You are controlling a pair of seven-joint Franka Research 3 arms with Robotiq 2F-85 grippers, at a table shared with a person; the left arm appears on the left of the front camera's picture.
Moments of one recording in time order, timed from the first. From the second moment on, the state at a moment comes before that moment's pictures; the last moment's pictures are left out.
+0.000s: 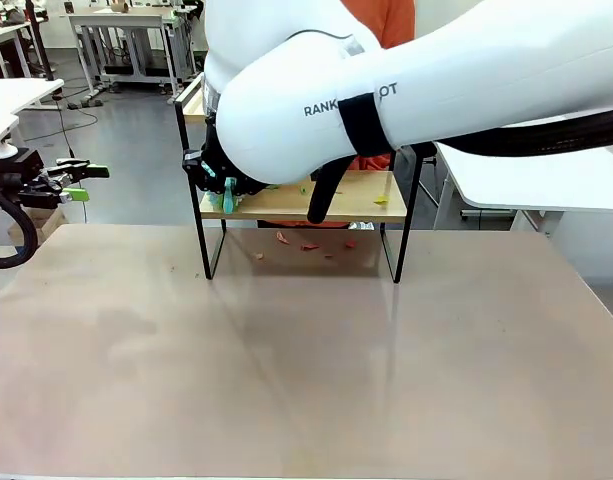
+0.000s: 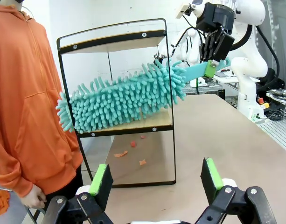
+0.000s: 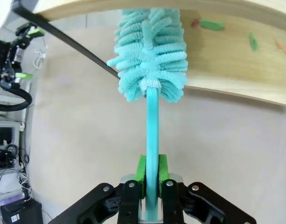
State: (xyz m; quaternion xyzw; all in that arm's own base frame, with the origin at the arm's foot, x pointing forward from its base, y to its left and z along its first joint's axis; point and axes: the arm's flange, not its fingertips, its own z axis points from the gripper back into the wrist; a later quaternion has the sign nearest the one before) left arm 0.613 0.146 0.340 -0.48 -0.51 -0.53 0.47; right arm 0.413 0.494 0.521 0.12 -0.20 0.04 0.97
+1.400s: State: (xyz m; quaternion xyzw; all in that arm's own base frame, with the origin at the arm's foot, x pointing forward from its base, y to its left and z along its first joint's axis) left arm 0.613 0.146 0.340 -0.48 -0.51 -0.53 0.47; right arm 0.440 0.456 0.485 0.08 -0.17 0.01 0.98
